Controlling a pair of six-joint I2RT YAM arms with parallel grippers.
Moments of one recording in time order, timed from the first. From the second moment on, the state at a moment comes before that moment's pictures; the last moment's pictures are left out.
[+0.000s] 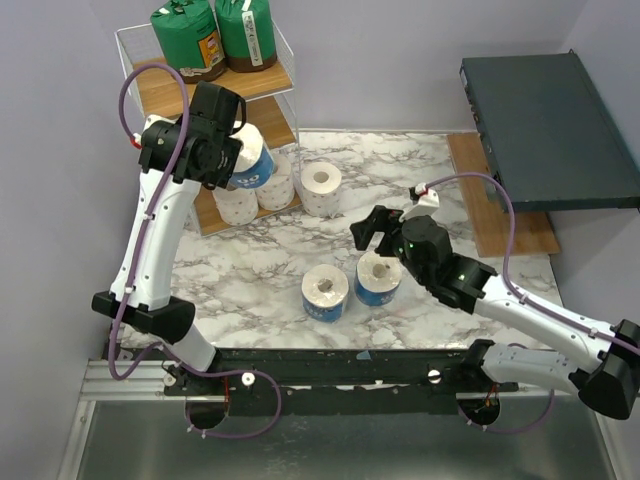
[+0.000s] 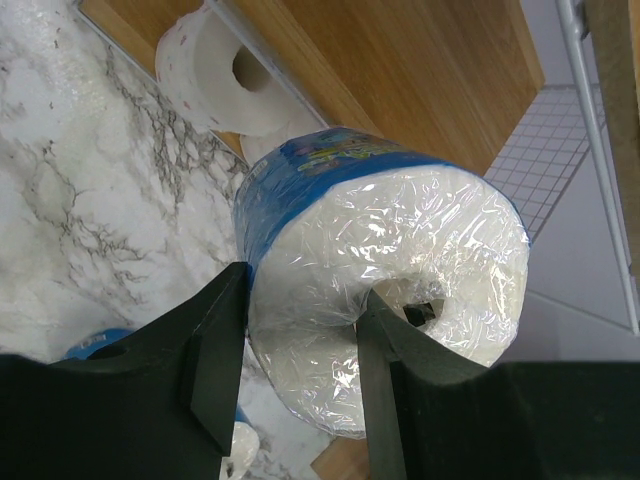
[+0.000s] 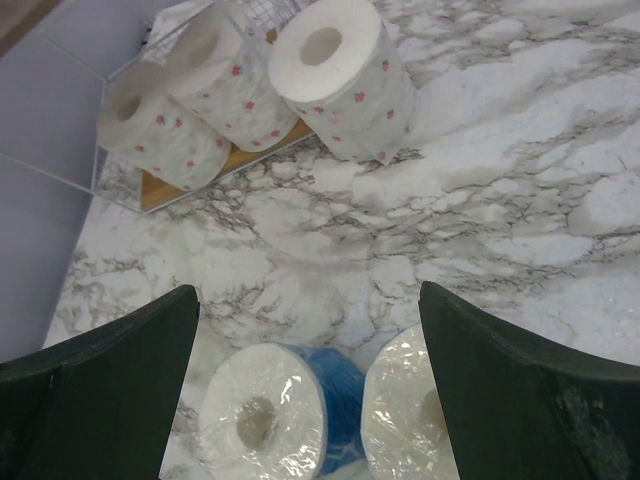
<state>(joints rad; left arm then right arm) -0.37 1.61 2.21 -1.53 -0.47 -1.53 0.88 1.05 0.83 -0.13 0.47 0.65</state>
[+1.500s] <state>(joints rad) -0.23 1.65 2.10 -1.24 -0.49 -1.50 0.88 1.19 0.85 0.13 0.37 0.59</state>
